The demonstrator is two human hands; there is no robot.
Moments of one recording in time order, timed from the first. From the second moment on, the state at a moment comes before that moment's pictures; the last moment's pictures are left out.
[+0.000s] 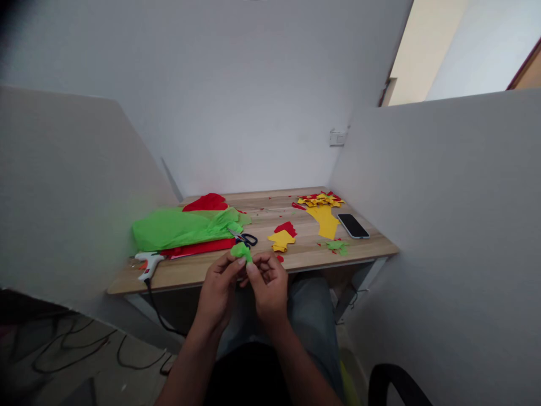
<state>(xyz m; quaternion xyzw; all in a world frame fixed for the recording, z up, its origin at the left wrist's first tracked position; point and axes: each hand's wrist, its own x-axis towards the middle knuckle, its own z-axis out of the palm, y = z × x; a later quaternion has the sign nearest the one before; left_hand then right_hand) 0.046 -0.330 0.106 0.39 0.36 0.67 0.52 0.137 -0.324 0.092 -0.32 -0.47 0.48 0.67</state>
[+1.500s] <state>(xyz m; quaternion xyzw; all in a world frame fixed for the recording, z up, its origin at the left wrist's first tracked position) 0.037 -0.075 -0.002 0.89 0.42 0.15 0.09 0.255 -0.039 -0.022 -0.58 -0.68 0.26 0.36</state>
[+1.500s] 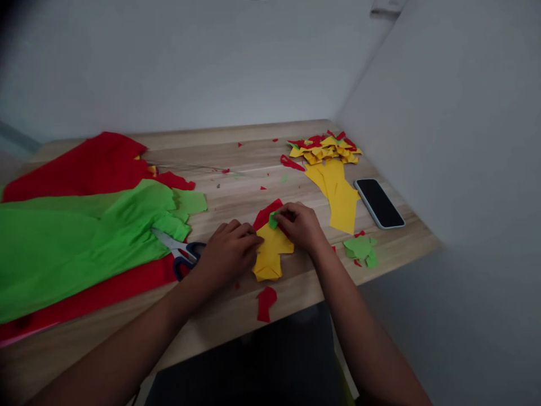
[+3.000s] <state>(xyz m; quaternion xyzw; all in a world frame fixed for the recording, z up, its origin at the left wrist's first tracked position) 0.038 -0.081 -0.005 0.89 0.39 0.19 0.15 0.246 -0.041 -0.016 -0.56 -0.74 0.21 0.32</state>
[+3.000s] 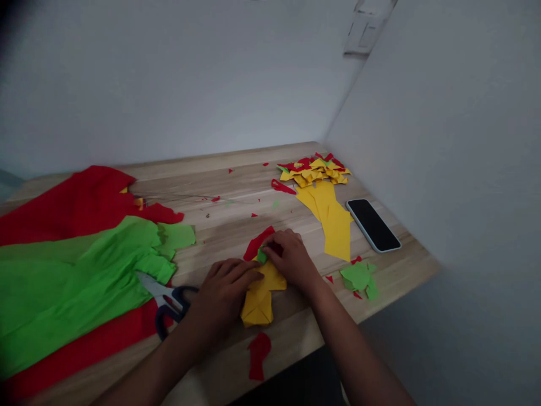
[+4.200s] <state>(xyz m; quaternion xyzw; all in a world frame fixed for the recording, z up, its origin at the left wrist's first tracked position) 0.043 -0.080 0.006 0.72 0.50 0.39 0.29 0.237 -0.056 -0.003 -0.39 -0.71 0.38 0.45</state>
